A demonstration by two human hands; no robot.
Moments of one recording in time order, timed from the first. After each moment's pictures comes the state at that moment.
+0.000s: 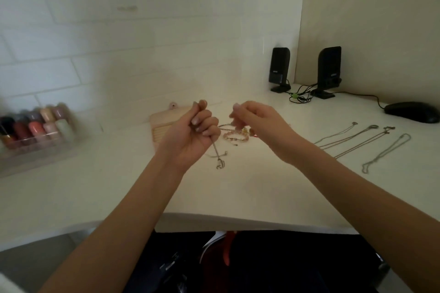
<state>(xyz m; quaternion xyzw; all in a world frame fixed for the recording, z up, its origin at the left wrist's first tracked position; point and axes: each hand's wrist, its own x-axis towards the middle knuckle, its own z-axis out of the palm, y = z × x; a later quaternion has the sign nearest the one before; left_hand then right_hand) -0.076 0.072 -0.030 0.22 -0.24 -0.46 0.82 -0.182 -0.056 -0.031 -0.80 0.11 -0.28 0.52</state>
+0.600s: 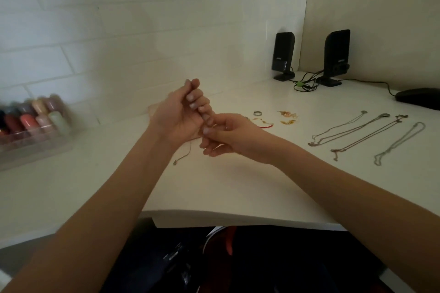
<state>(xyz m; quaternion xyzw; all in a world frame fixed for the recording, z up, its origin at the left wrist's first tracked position) -0.048 0.065 -0.017 0.31 -0.24 -0.40 0.82 -0.151 -0.033 -0.054 -0.73 -0.01 -0.08 0.68</state>
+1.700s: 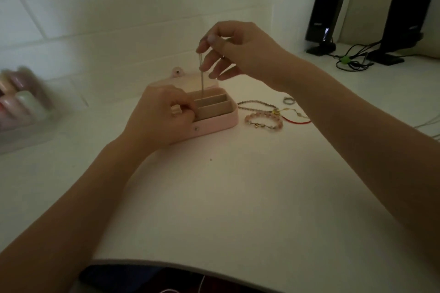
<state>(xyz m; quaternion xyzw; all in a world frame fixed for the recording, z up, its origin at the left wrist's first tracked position) 0.026 0.082 -0.055 0.79 -0.49 0.19 0.32 -0.048 -0.094 -0.001 -0.83 -0.06 -0.20 0.52</state>
